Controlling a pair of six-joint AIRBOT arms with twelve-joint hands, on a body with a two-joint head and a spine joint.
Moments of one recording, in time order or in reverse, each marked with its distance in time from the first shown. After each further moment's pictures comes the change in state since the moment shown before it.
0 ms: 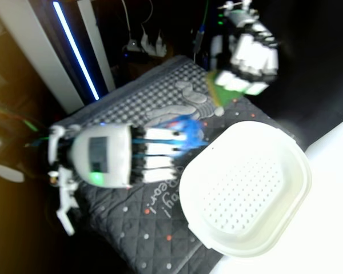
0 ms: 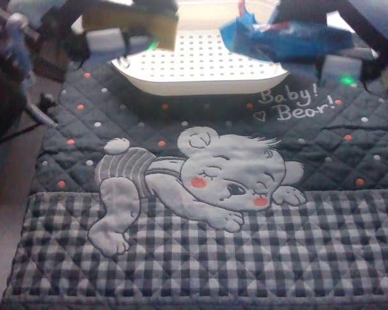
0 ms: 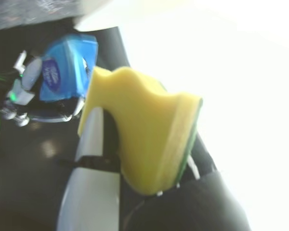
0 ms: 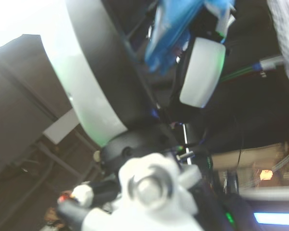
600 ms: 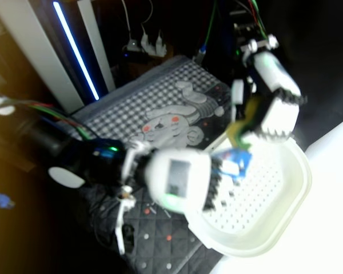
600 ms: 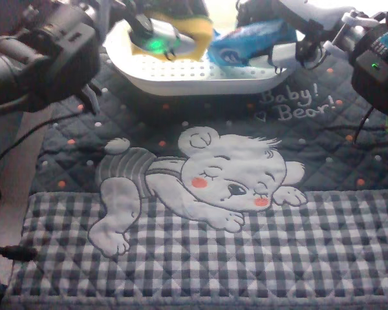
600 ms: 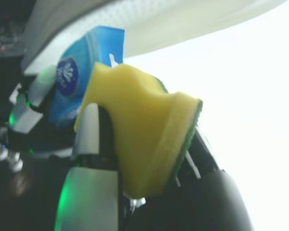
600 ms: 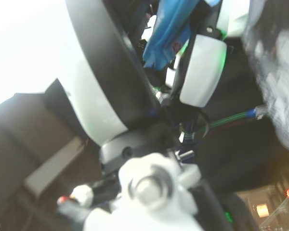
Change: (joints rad) left arm -0.116 -0.308 0.374 0.009 0.427 -0.045; right arm 0.148 -0.253 0.341 -0.080 -0.450 -0.041
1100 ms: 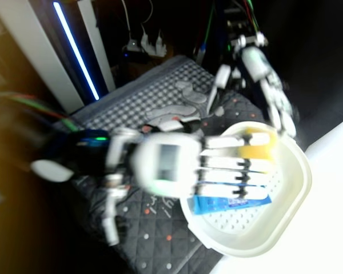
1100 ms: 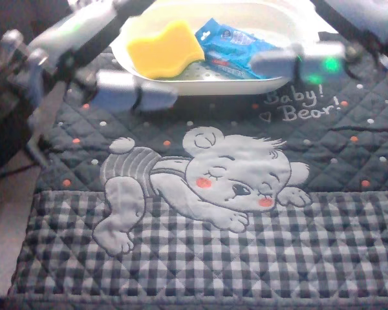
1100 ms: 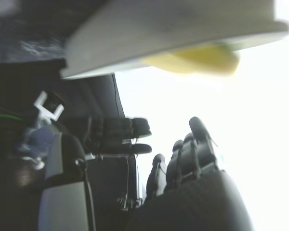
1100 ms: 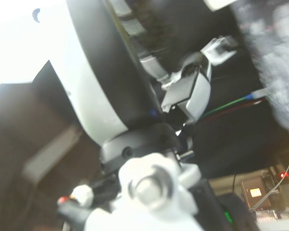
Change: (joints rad) left arm 0.261 0.335 -0.421 -0.016 -0.383 -0.006; right arm -0.155 0.261 -0.362 0.056 0.331 0.001
